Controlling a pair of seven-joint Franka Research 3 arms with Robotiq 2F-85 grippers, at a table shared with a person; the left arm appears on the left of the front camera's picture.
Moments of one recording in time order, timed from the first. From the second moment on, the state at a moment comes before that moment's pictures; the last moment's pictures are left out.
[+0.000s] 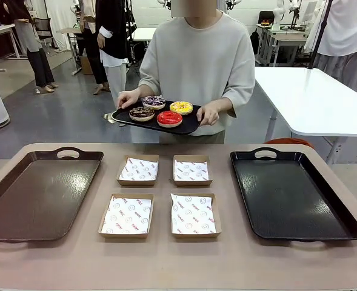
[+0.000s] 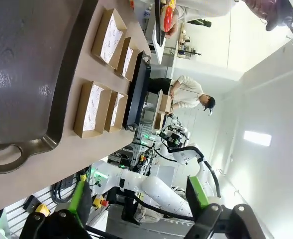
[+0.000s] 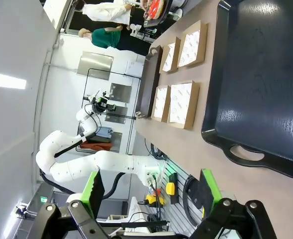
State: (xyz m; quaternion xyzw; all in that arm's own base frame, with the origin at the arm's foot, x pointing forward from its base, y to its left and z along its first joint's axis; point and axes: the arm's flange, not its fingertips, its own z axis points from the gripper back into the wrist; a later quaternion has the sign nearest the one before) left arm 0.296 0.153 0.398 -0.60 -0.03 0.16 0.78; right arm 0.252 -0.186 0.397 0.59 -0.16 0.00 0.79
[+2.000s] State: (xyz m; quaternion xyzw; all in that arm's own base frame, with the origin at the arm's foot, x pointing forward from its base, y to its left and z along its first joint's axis) left arm 0.296 0.153 0.398 -0.60 -0.03 0.16 0.78; right arm 0.252 -0.186 0.397 0.59 -0.16 0.00 0.79
